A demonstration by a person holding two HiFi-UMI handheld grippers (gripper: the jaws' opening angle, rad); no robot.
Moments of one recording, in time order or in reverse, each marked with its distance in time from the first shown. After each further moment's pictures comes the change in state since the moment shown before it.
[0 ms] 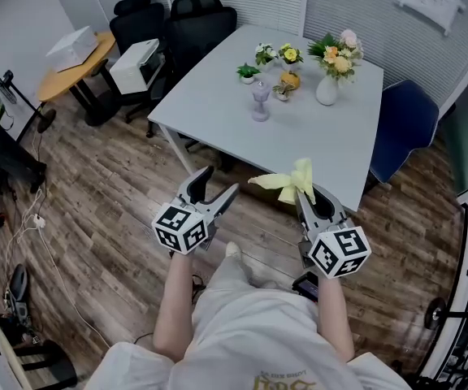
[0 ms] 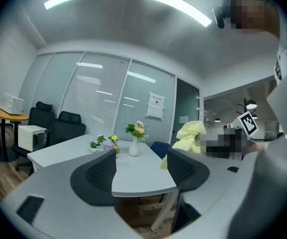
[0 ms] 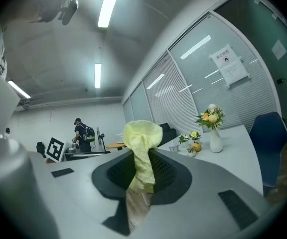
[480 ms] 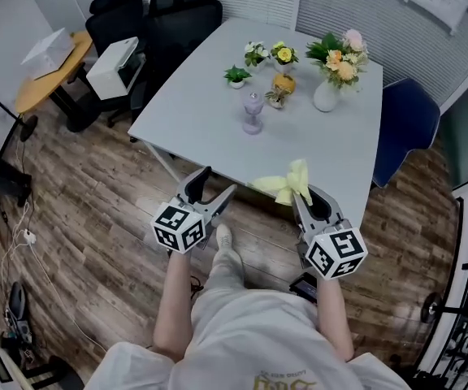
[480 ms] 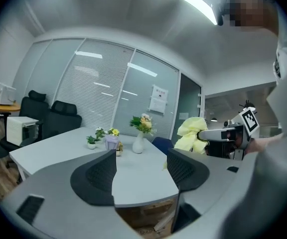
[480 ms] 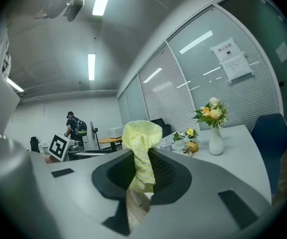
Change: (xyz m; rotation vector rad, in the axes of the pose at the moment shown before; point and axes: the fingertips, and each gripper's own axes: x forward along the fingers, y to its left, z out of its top) left arm 0.105 0.091 -0.013 -0.035 0.065 -0.060; right arm 0.110 -0.061 -0.003 -0.021 0.064 -0.044
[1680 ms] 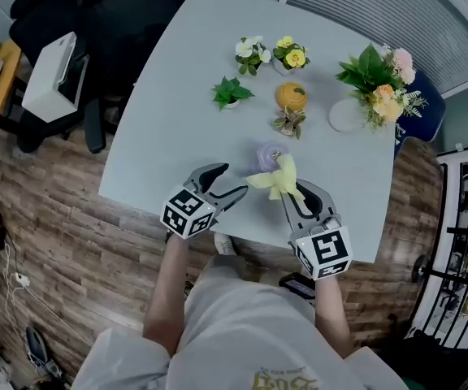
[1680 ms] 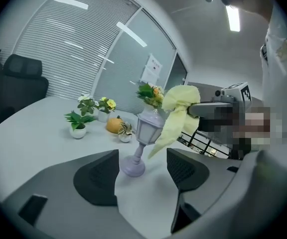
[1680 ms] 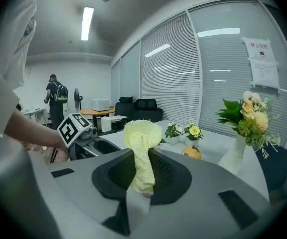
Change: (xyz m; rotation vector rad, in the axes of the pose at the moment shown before) left arm 0.217 0.215 -0.041 0.000 0.341 -0.425; right arm 0.300 -0.078 0.001 -0.222 0.274 -0.170
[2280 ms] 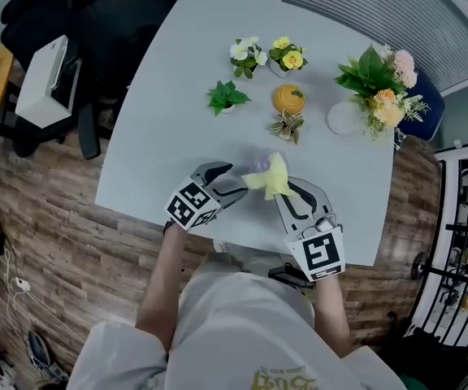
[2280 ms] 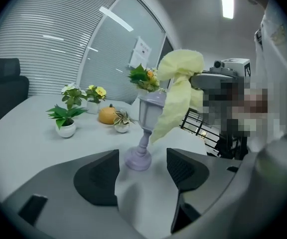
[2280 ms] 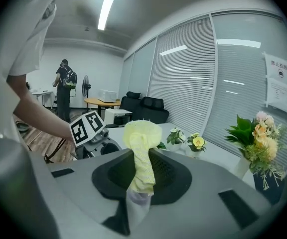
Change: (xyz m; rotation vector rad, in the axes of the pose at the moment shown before) left arm 0.042 0.019 -0.023 0.126 0.158 -0.093; right arm 0.024 -0.002 0.013 -0.172 0.035 0.033
